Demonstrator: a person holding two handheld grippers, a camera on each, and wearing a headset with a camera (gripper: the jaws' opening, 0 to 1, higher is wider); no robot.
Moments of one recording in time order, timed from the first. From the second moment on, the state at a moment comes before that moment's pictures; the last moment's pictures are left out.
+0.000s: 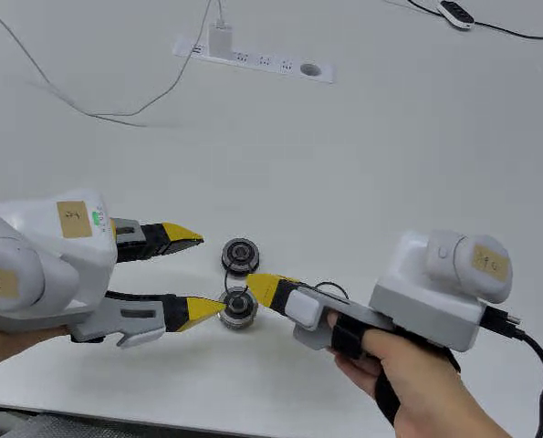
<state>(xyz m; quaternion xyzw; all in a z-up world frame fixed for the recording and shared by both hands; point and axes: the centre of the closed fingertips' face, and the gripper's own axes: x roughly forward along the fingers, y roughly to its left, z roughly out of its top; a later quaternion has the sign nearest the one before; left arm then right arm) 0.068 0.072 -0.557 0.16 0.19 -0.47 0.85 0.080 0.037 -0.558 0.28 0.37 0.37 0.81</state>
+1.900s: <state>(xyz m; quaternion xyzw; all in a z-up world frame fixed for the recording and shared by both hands) 0.059 0.066 -0.561 0.16 0.20 -0.49 0.84 0.097 -0.076 -0.618 0.29 0.41 0.17 0.85</state>
